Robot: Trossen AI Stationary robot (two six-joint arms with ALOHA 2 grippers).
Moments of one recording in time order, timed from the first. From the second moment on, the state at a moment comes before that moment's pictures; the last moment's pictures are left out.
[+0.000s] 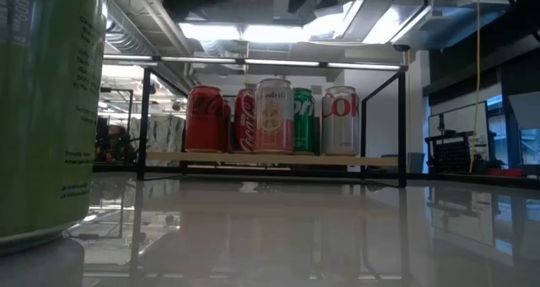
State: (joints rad) left arm -0.35 1.23 0.67 0.36 -0.32 -0.15; right arm 0.11 2.03 2.35 -1.50 0.12 -0.06
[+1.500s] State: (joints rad) left arm -0.73 1.22 0.67 0.27 -0.41 -0.26; right arm 0.38 2.08 2.35 -0.92 0.02 0.20
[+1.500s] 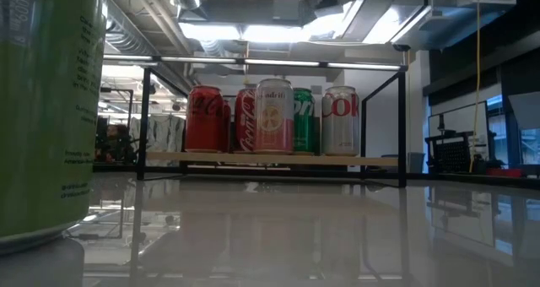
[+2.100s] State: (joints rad) left arm -0.73 1.22 0.67 0.24 -0.40 -0.26; right arm 0.48 2.23 2.35 -0.83 0.03 0.20
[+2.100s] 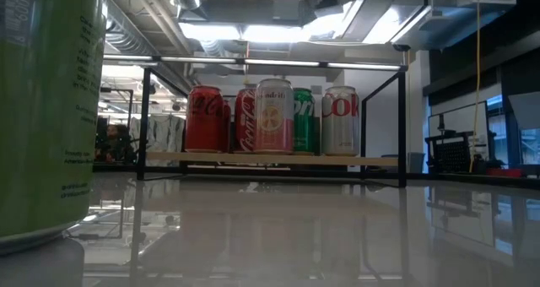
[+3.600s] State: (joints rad) left arm -0.73 1.22 0.67 -0.10 -0.40 -0.50; right arm 0.48 2.43 2.35 -0.74 0.13 0.13
